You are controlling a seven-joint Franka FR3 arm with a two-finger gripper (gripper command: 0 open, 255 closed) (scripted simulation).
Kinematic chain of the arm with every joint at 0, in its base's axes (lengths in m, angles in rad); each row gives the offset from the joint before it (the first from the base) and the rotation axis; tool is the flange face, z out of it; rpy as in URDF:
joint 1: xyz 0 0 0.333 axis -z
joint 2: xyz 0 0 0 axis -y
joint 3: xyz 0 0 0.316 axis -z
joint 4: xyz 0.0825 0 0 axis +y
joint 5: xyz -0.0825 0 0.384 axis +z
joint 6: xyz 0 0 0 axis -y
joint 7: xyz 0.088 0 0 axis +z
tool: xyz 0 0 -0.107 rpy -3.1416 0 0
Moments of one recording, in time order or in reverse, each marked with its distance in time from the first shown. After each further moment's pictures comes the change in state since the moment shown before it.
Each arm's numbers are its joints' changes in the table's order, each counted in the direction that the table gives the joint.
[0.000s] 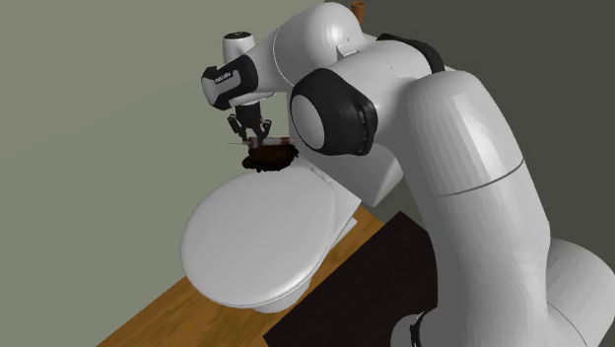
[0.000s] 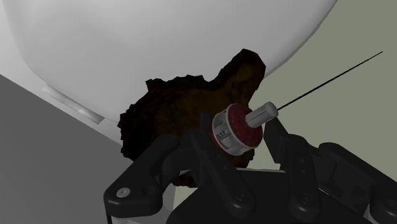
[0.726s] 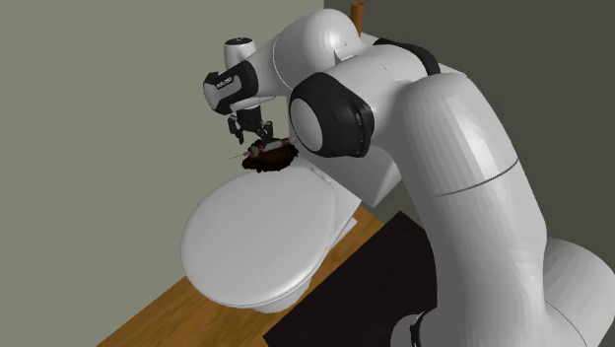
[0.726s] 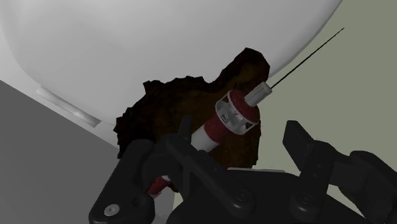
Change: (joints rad) arm 0.000 -0.023 0.000 -0.003 0.001 0.021 0.002
